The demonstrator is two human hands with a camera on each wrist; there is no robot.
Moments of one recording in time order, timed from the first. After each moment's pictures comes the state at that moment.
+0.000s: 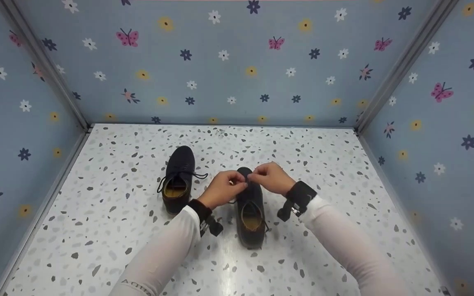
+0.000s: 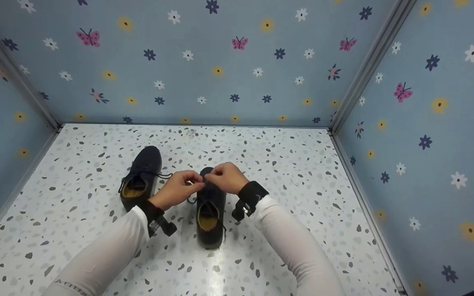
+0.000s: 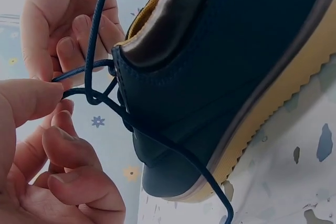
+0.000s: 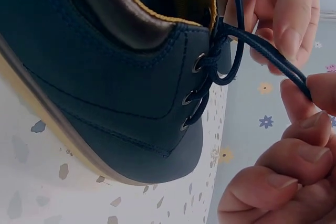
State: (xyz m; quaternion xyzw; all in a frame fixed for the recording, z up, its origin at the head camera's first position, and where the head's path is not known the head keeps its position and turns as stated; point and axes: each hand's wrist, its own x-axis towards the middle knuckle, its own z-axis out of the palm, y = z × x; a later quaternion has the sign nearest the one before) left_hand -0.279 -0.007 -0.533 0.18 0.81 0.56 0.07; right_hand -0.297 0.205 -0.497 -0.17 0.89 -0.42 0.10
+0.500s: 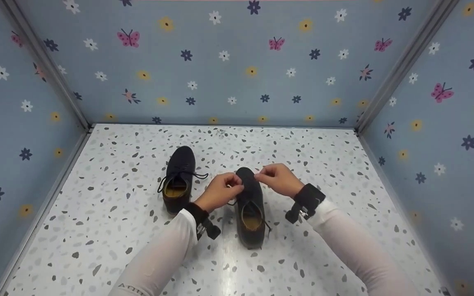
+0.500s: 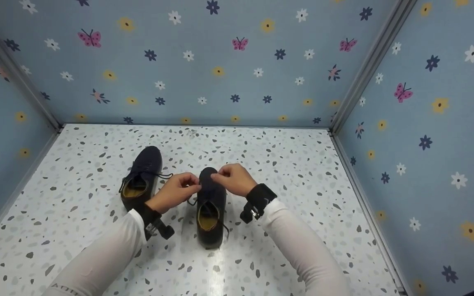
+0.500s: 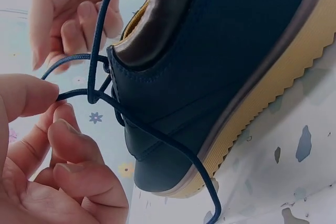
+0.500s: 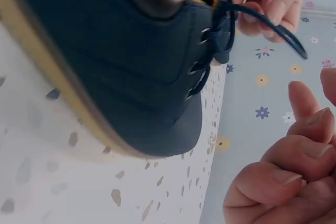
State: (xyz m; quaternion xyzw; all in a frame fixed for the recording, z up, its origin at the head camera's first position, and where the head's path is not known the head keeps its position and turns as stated) left_hand -0.273 -0.014 -0.537 0.16 0.79 0.59 0.09; right_hand -0.288 0.222 -0.495 -0.15 0.88 -0.44 0.09
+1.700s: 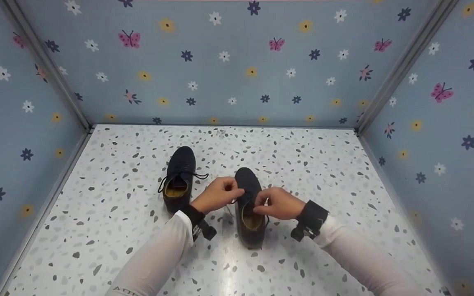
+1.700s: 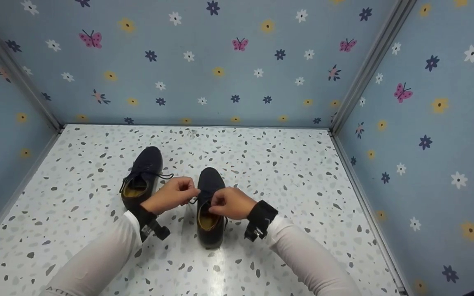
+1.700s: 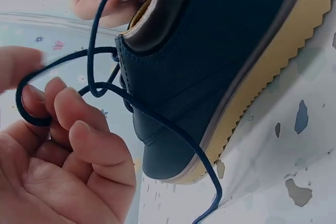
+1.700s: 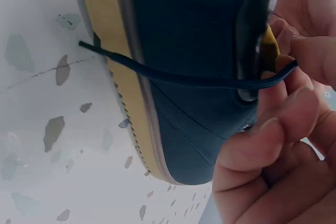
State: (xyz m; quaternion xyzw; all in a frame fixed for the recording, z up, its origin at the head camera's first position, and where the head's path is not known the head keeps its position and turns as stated) left_hand -0.267 -0.026 -0.535 0.20 0.77 0.59 0.15; right_hand -0.245 0.224 -0.512 -0.29 0.89 -0.32 0.14
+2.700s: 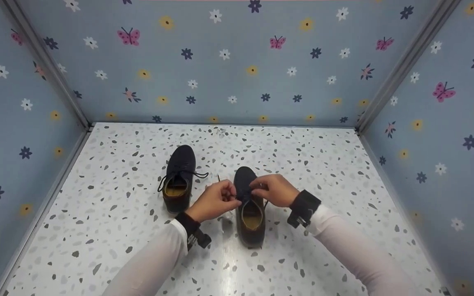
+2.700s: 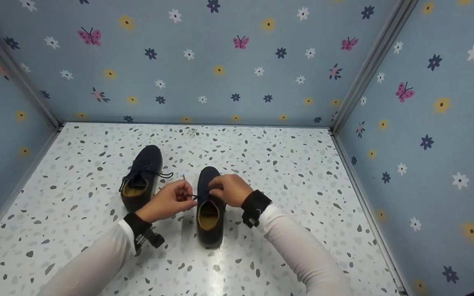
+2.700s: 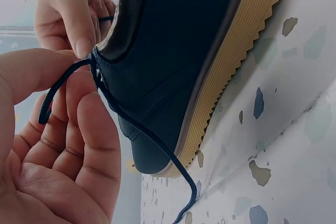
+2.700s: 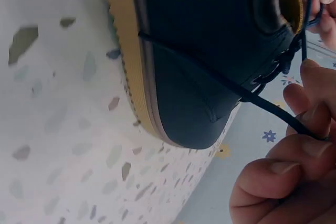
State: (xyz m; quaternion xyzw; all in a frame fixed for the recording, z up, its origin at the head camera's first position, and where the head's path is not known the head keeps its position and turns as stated) left_hand -0.250 -0.036 -0.546 0.22 0.79 0.56 0.11; right_hand -0.272 0.213 -0.509 -0.27 0.92 -0.29 0.07
